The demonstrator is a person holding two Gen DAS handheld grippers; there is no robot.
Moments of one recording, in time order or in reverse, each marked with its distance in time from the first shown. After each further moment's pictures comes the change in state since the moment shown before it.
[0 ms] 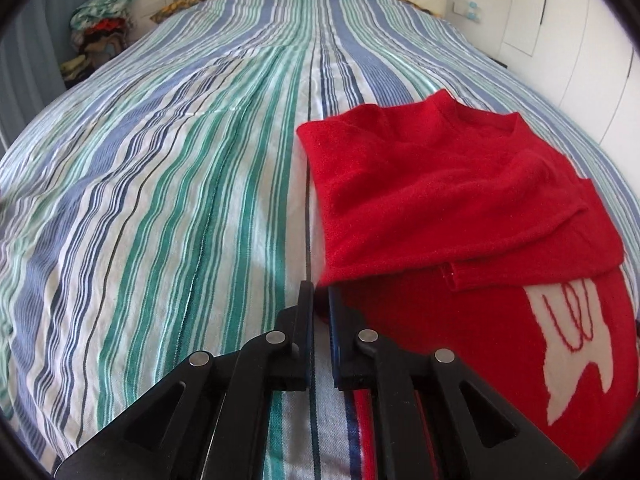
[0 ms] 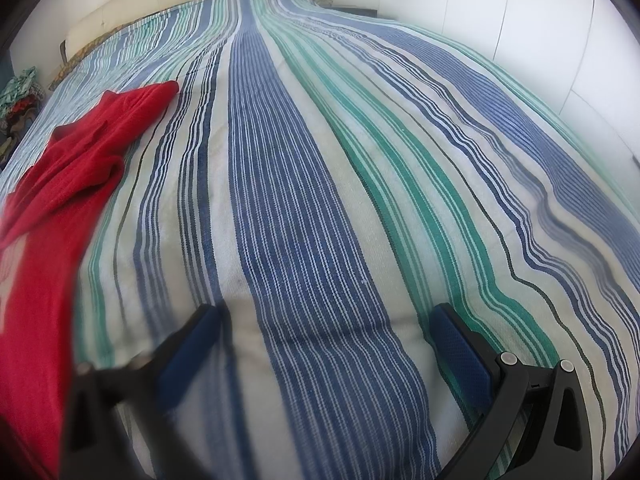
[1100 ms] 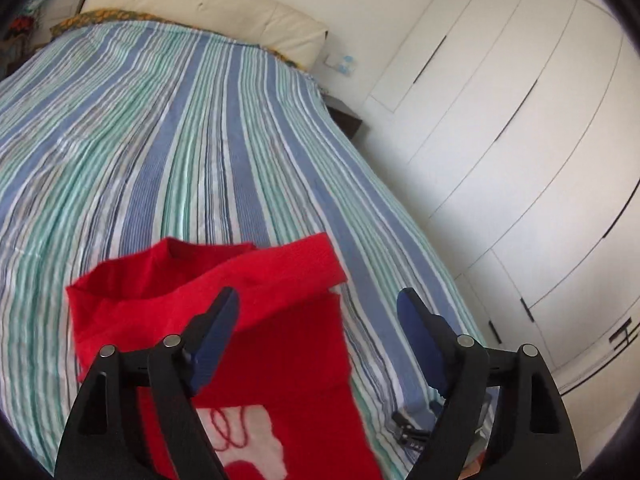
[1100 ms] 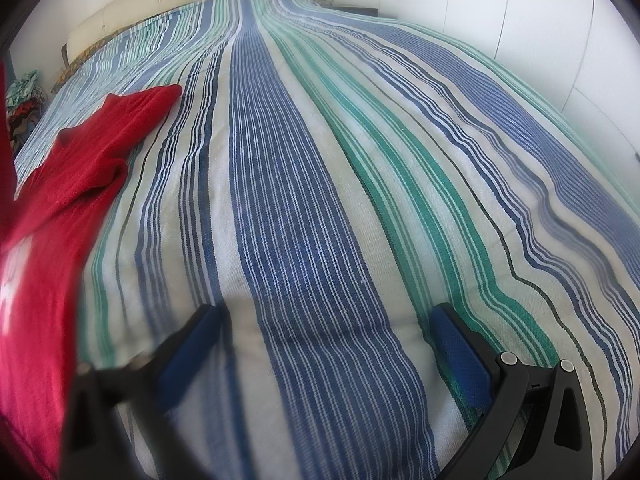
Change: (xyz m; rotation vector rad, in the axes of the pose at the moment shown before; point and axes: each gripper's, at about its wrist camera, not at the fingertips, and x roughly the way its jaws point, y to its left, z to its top) left arm -0.118 -0.146 0.129 -0.026 -0.083 -0.561; right arm 0.000 -0.006 0.004 0.010 0.008 0.025
